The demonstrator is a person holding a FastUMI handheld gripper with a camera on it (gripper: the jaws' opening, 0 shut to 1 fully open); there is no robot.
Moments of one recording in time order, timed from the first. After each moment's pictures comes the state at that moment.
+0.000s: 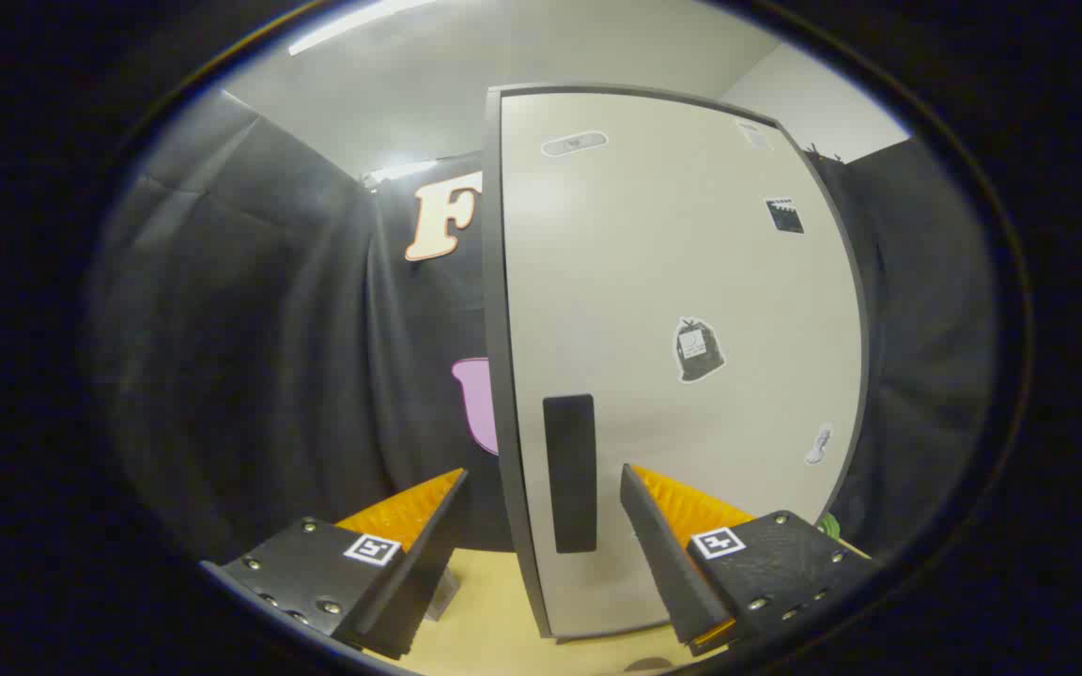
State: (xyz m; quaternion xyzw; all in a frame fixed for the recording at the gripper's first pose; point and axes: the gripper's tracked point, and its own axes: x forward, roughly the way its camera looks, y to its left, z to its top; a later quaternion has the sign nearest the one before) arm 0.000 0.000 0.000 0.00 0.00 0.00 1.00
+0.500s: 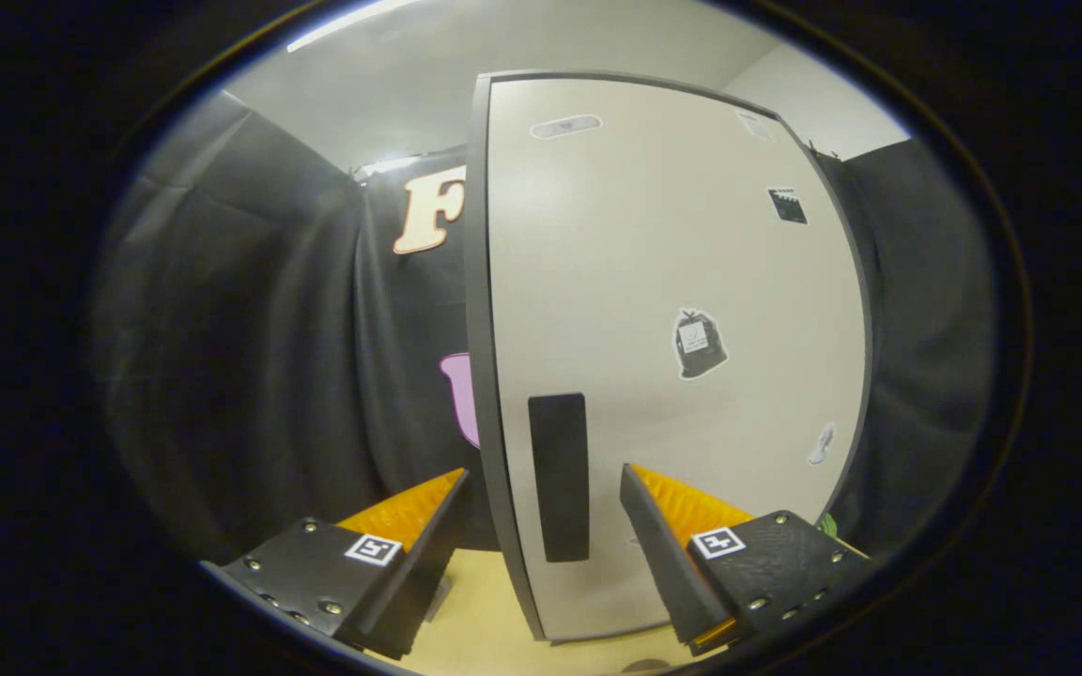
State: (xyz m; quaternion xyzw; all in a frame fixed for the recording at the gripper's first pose) arm 0.021 -0.005 -0.001 0.00 0.00 -0.01 1.00
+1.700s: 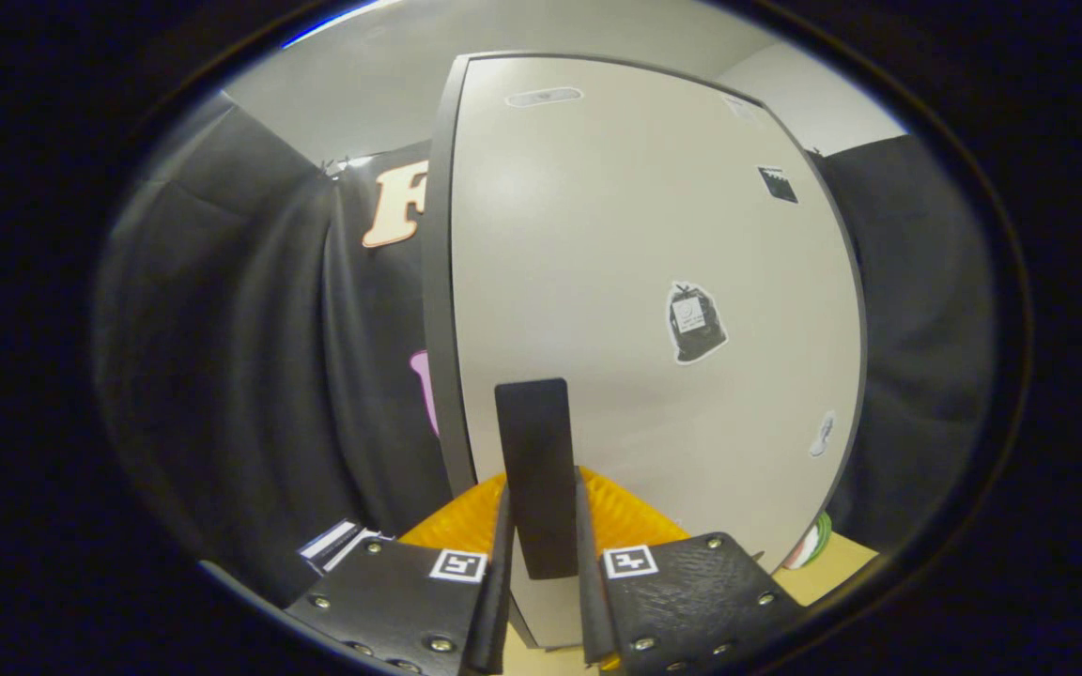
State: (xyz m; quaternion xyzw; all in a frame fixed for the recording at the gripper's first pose) arm 0.043 -0.017 -0.015 0.00 0.01 -0.05 1.00
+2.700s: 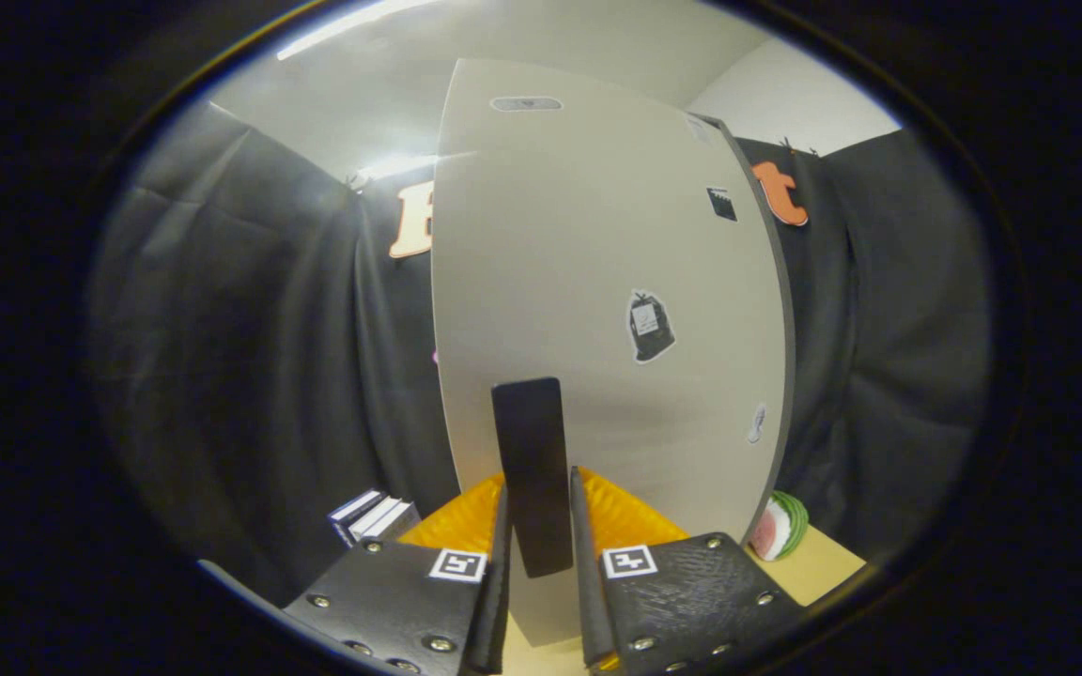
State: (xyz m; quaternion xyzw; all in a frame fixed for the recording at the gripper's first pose) arm -0.062 -0.056 -0.007 0.00 0.01 -0.01 1.00
